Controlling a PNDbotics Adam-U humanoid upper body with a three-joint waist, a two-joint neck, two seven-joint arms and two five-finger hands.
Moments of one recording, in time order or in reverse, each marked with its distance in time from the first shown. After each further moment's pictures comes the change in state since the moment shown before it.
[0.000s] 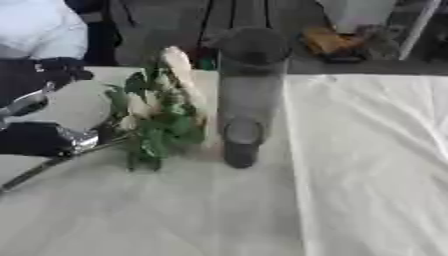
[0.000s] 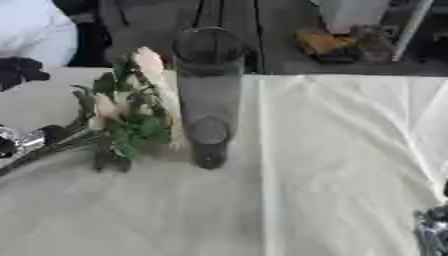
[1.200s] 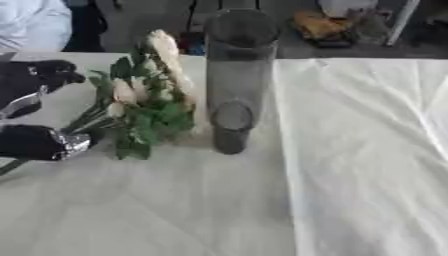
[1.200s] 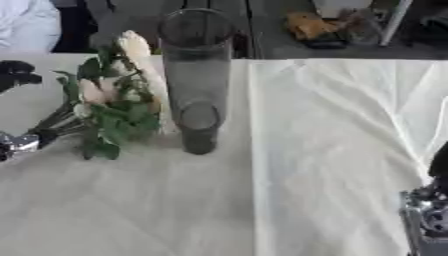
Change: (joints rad) left arm 0.023 0.068 -0.069 0.015 -0.015 0.037 0.001; right arm 0.000 0.001 0.005 0.000 -0.007 0.000 0.000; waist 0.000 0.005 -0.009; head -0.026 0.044
